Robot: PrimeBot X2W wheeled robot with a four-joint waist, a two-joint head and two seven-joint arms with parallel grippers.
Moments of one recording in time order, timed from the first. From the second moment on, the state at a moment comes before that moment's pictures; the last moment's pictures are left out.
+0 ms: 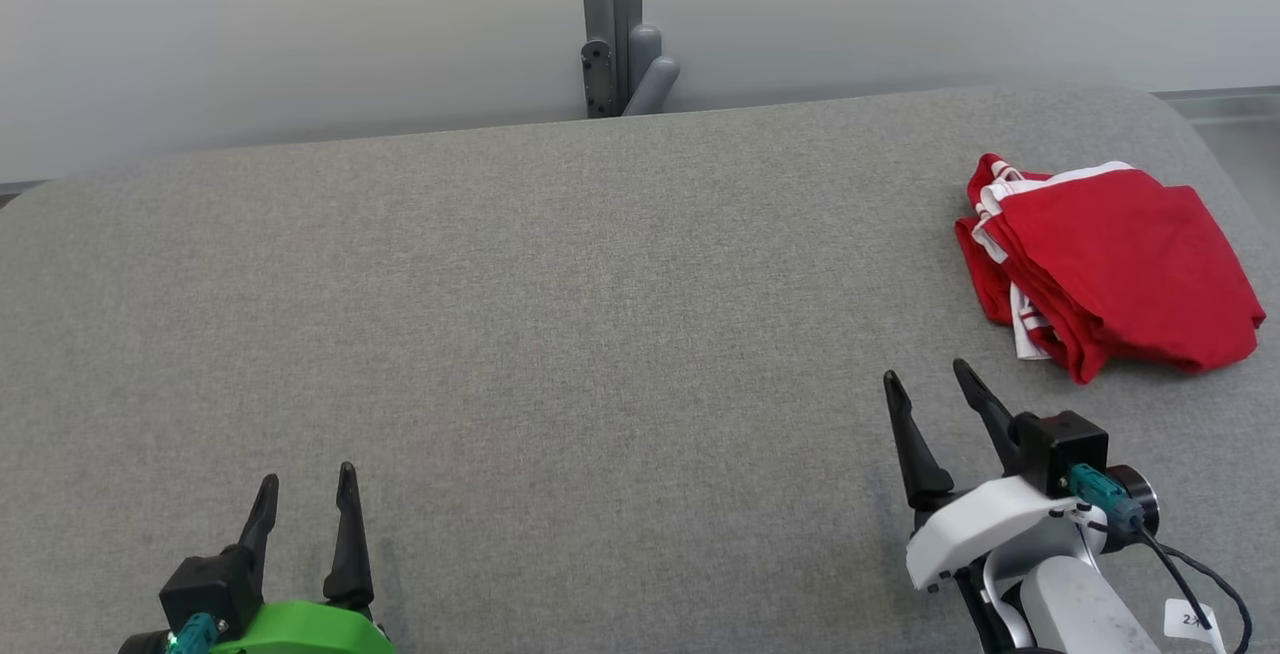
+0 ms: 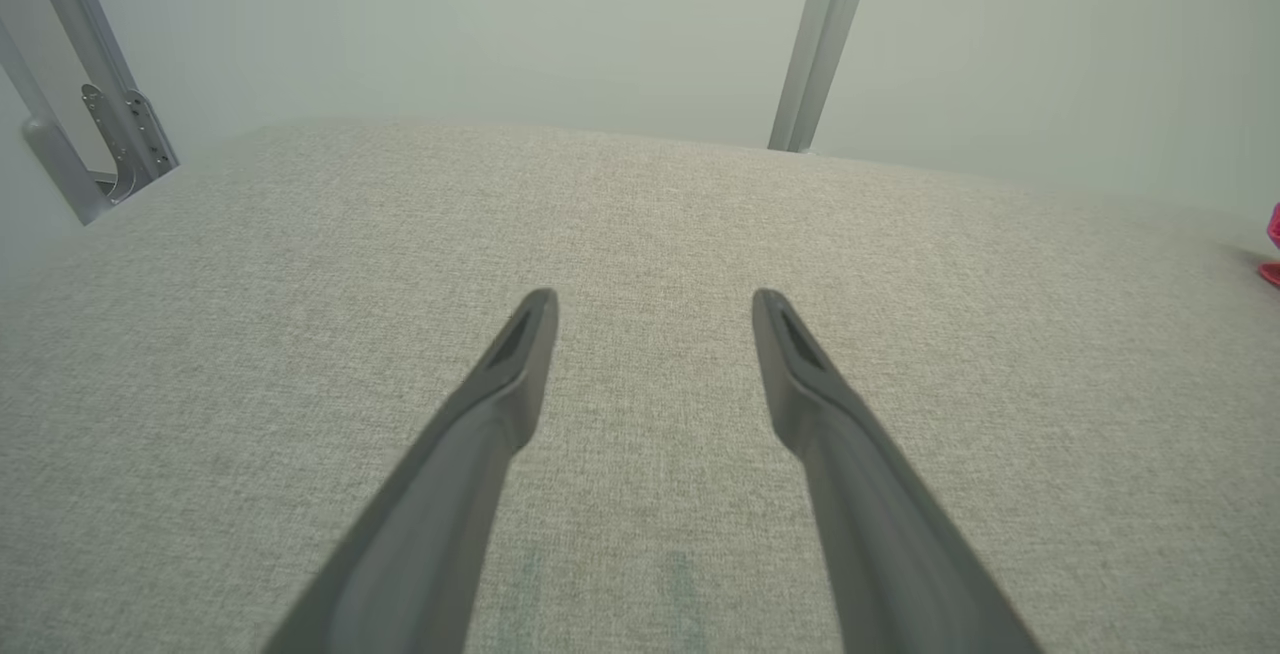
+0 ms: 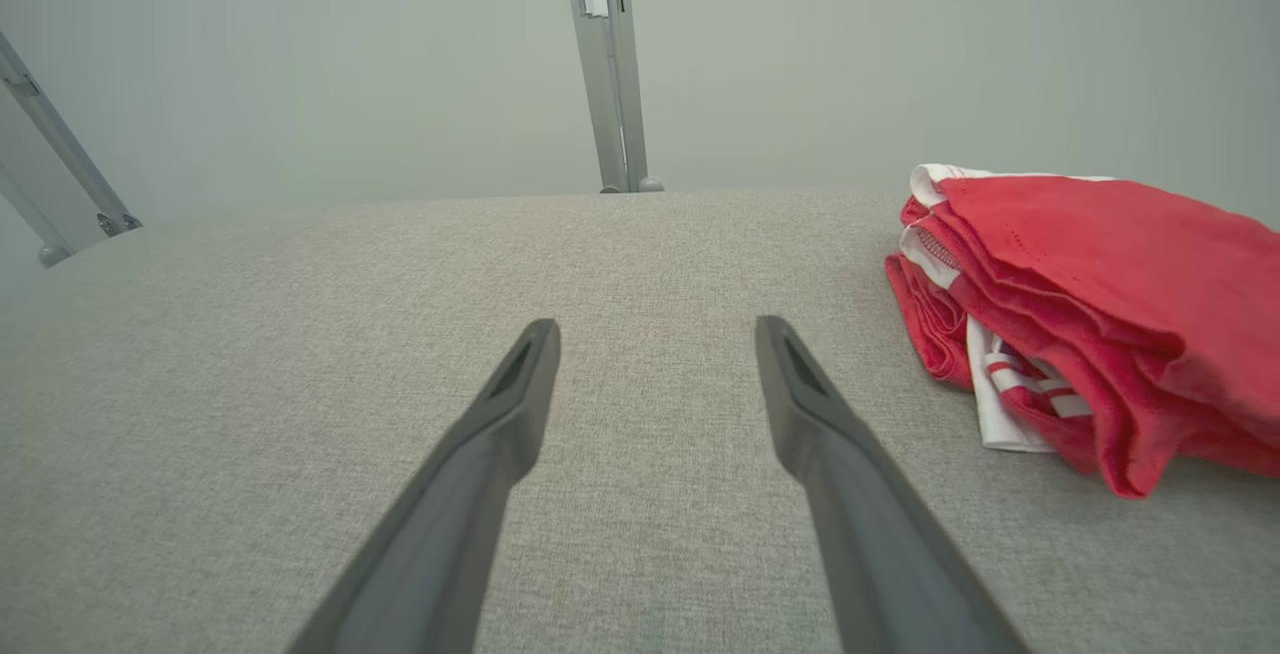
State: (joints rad) left arm -0.01 0.05 0.03 0.34 -0.21 -0.09 -0.26; right arm -0.19 -0.05 0.10 0.42 0.15 0.13 -0.26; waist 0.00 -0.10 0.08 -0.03
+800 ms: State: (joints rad) left arm -0.01 0.05 0.02 0.34 -0.23 -0.09 -0.26; right arm -0.17 -0.05 0.11 0.43 0.15 0.13 -0.26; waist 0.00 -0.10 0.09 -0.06
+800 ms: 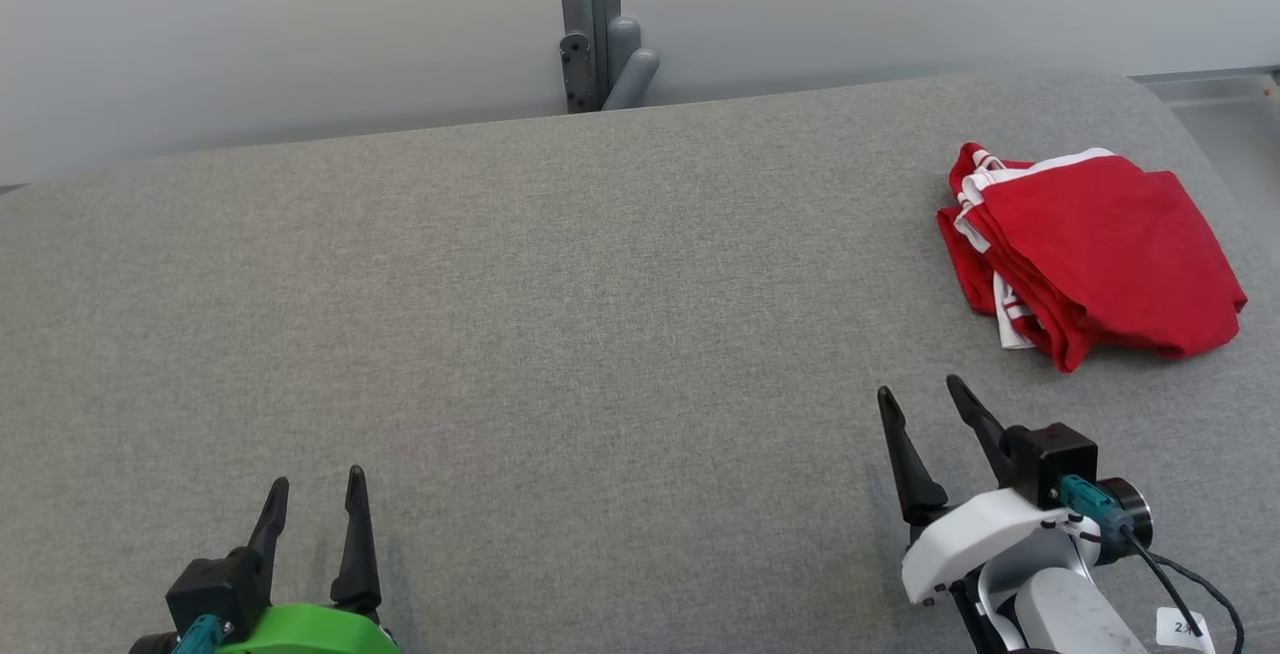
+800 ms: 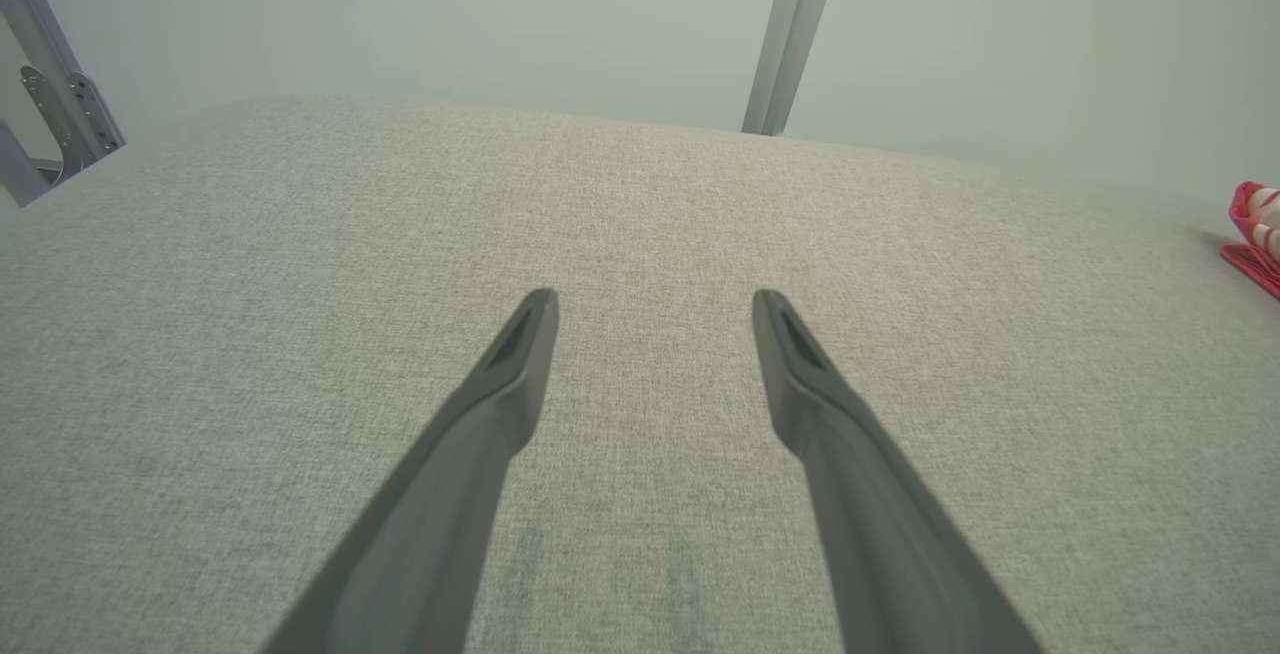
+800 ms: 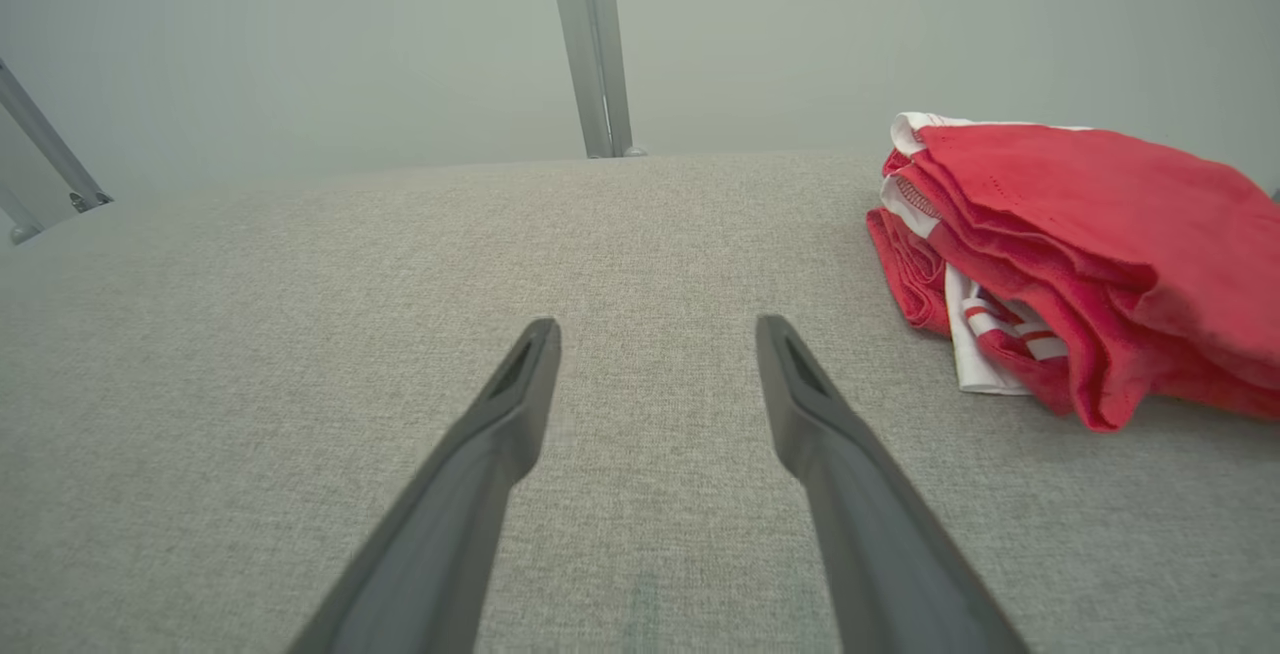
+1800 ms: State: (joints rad) left arm -0.02 0.04 0.03 0.37 -0.52 -0.10 -0.18; right arm -0.15 -0.04 0.07 0.45 0.46 0.13 -0.18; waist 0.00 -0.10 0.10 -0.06
